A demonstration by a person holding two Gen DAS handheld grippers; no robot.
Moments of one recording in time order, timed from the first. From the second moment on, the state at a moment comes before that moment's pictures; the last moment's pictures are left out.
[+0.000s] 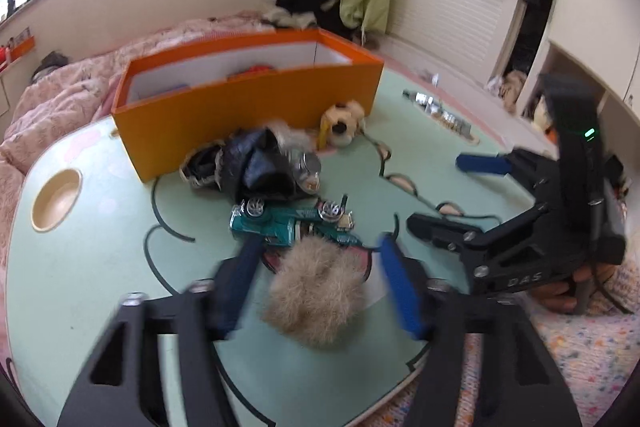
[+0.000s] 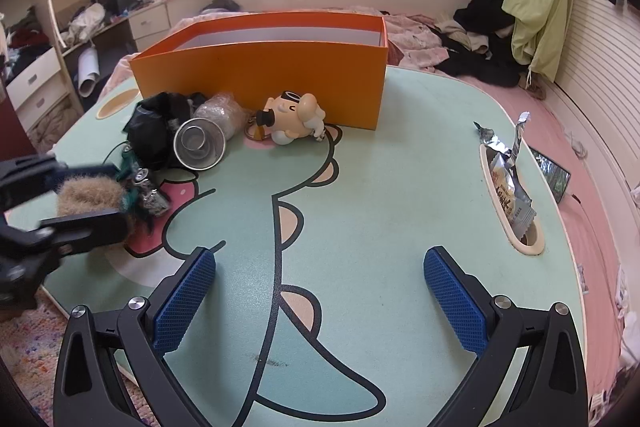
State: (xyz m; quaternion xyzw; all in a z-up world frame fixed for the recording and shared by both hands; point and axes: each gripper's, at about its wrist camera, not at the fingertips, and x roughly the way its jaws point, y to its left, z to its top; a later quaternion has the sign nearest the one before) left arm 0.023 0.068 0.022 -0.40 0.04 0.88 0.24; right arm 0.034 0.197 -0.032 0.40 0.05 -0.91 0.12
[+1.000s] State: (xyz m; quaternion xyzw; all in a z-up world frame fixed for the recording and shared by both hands) left arm 0.058 0.030 0.006 -0.37 0.05 0.92 0.13; right arm 0.037 0.160 -0.003 0.37 0.05 -0.90 0.22
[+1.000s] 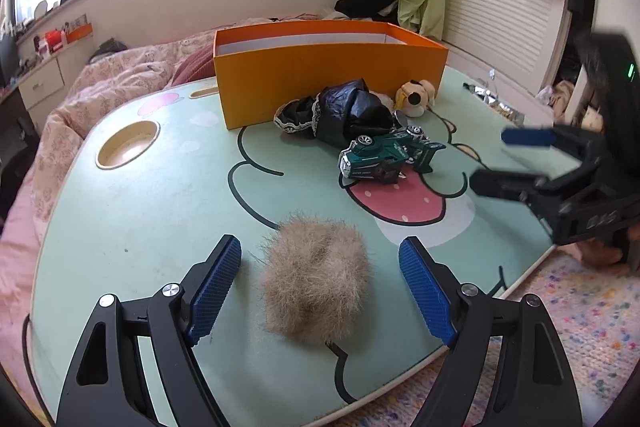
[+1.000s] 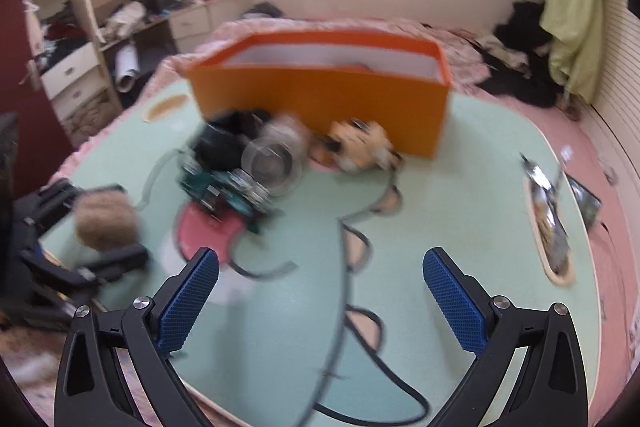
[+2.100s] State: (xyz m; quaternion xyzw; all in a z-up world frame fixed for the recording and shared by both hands) left arm 0.059 0.026 0.009 -0.36 0.04 0.92 0.13; right arm 0.050 0.170 -0.015 0.38 0.04 -0.89 0.22
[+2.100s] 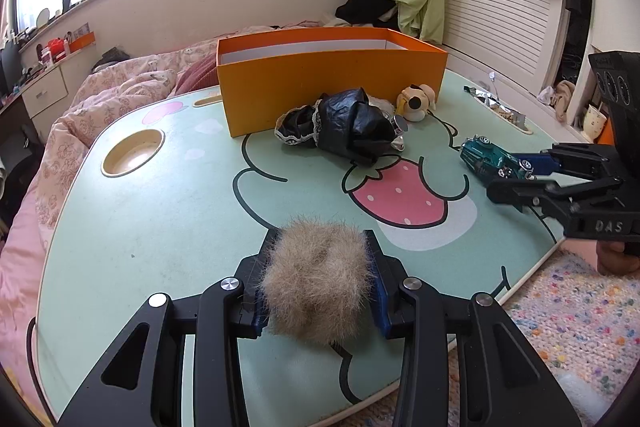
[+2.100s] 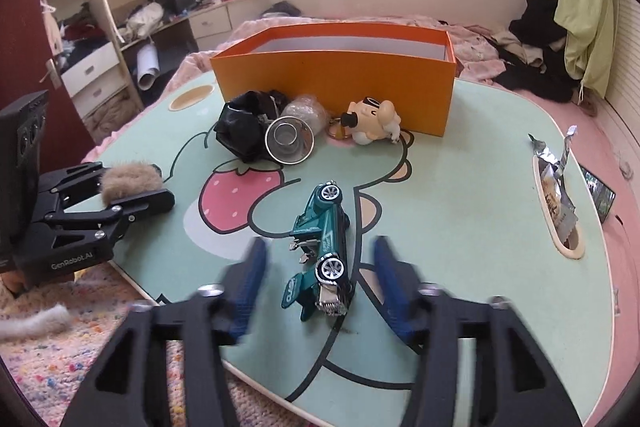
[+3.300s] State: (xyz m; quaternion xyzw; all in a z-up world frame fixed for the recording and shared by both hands) left arm -0.146 0.013 0.072 -0.38 -0.09 0.91 0.14; right arm -0.140 0.159 0.059 0.38 -0.08 -0.91 0.17
